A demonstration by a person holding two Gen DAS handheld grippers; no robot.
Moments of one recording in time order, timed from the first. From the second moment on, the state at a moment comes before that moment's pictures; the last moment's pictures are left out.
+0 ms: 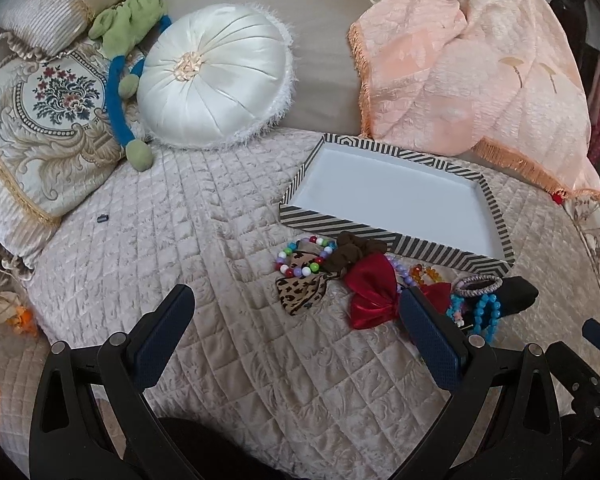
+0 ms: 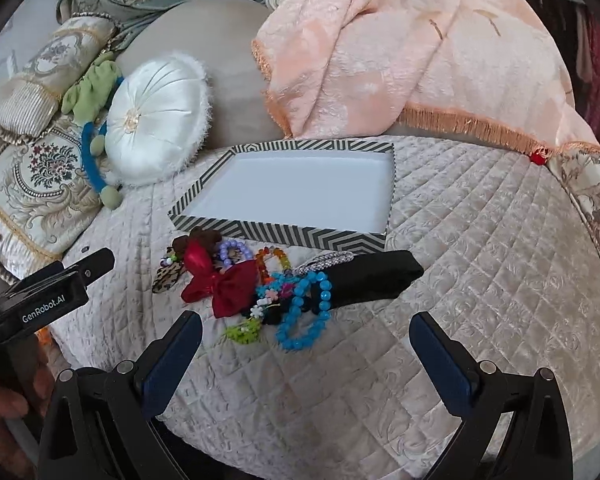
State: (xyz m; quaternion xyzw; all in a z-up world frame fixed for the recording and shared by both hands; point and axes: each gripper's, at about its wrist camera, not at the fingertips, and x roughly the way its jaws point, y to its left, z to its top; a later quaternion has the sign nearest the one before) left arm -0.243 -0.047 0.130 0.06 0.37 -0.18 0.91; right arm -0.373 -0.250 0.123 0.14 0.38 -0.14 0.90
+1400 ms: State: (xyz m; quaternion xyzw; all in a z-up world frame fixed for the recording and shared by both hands) left arm -0.243 -0.052 0.116 0.07 0.38 -0.18 0.90; right arm -0.373 -0.259 0.107 0.14 0.39 -0.15 0.90
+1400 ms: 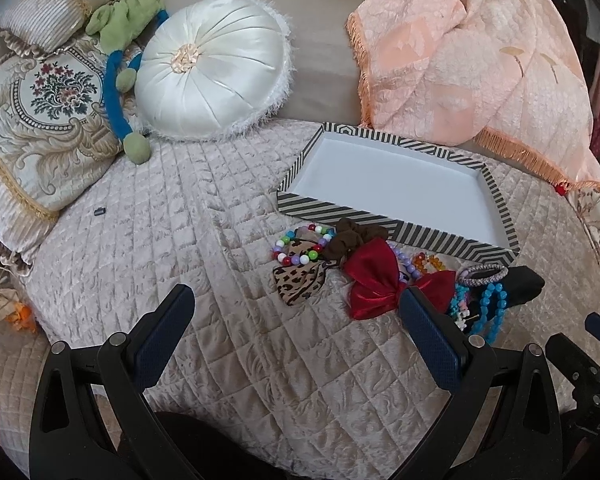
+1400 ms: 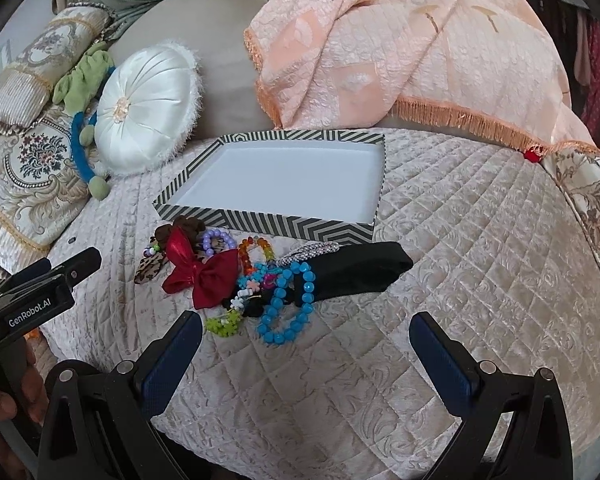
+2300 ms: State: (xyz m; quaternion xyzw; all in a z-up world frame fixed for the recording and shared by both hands) left arm -0.217 -0.059 0.095 0.04 0.45 -0.21 0.87; right arm -0.380 -0.296 0.091 0.15 0.41 -0.16 0.89
